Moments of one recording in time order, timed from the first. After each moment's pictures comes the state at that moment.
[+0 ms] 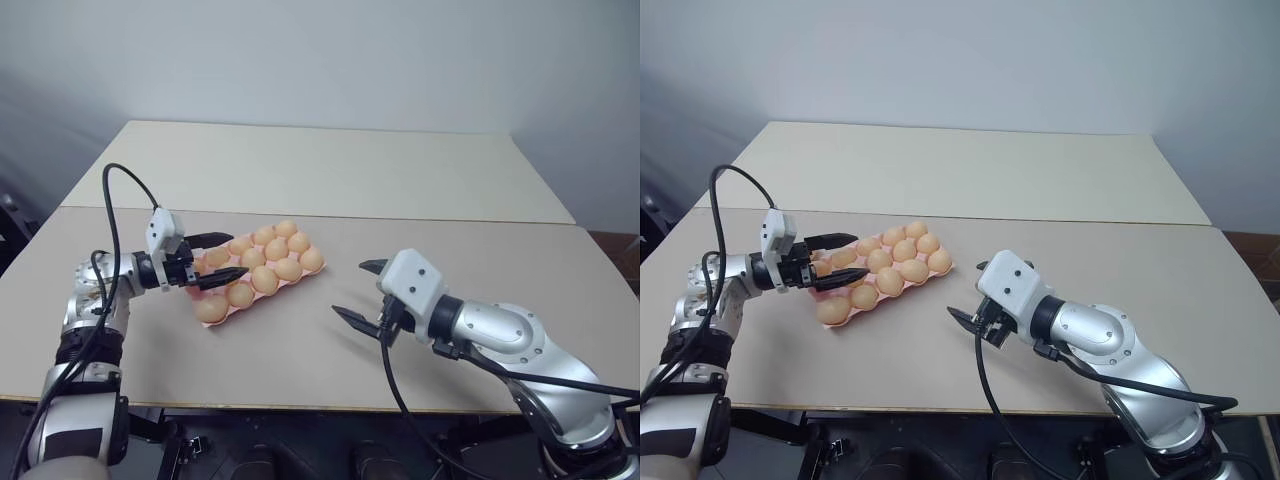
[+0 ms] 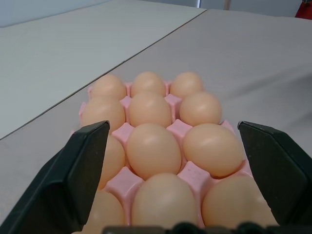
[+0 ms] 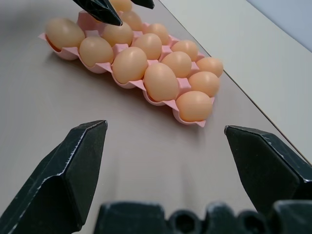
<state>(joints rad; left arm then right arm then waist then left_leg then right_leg) -0.66 0.68 0.12 0.64 -0.36 0.02 -1.34 -0.38 -0.62 0.19 -0.81 0.32 0.91 0.50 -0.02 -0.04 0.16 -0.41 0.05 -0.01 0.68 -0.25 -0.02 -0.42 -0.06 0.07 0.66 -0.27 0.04</state>
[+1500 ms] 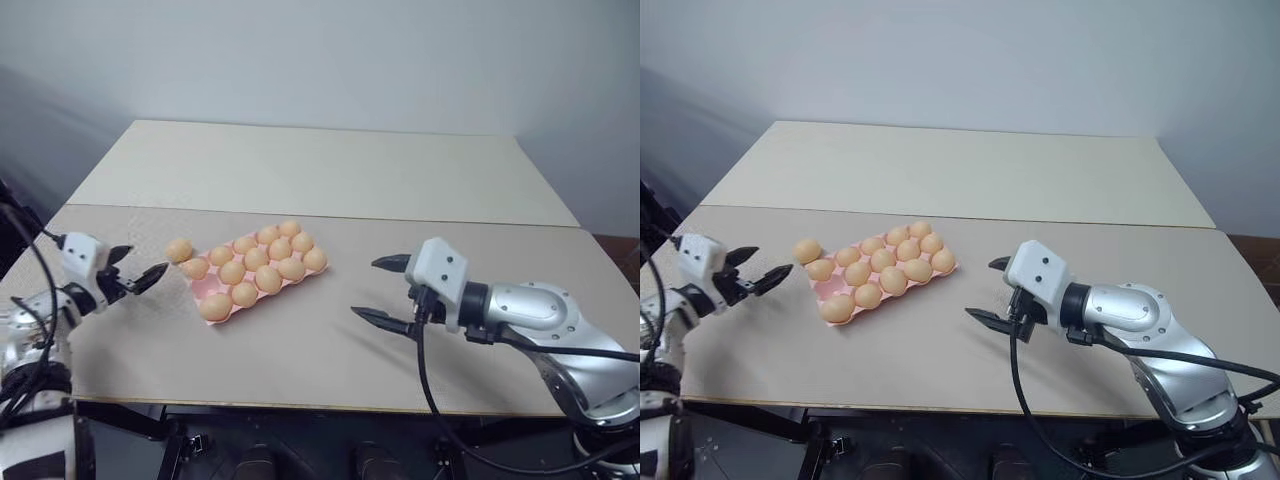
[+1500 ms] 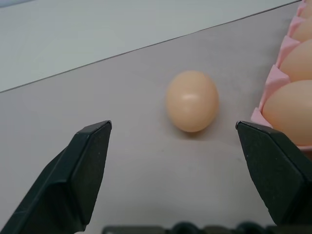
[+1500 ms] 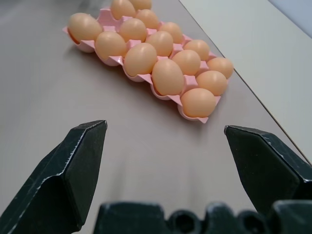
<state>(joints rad) -0.63 0.77 0.28 0.96 -0.20 -0.16 -0.92 -0.38 -0.74 0.07 -0.68 0.41 0.77 0.70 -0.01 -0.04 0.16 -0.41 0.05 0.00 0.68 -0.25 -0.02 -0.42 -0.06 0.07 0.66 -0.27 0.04</state>
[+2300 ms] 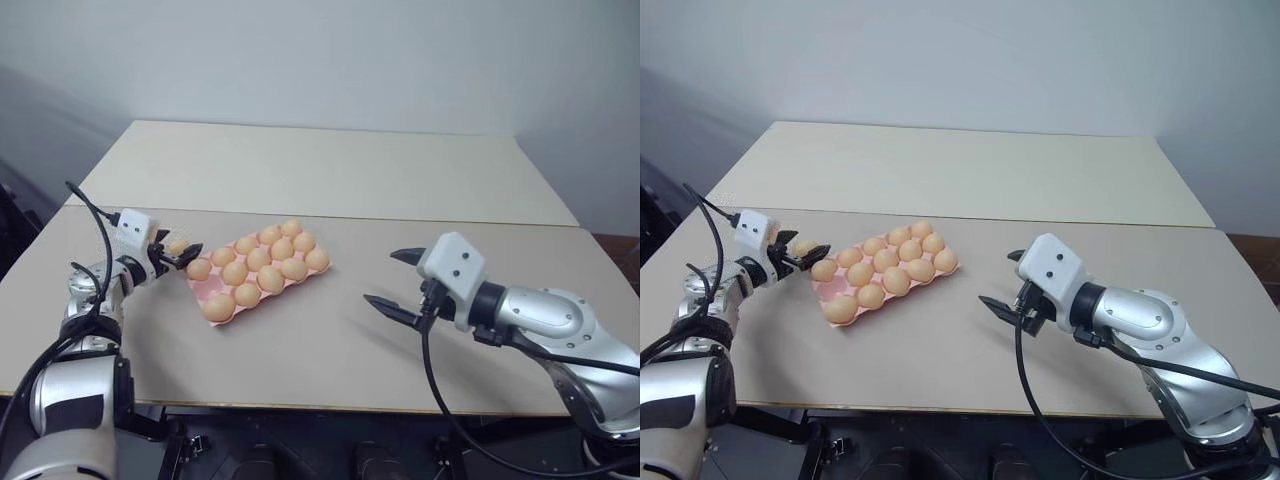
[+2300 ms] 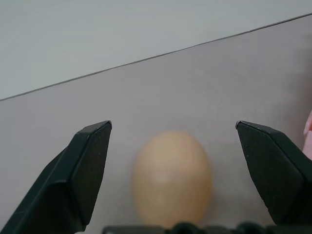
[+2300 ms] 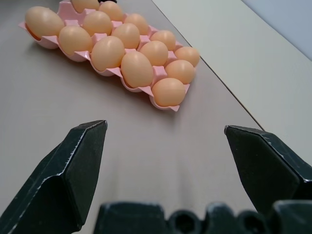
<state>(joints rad) -0.87 0.69 0.20 1.19 -0.09 -0.13 -0.81 -0.34 -0.76 0.01 -0.75 0.43 0.84 0.59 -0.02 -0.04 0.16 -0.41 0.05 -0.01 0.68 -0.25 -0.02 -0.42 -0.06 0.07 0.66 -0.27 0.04</state>
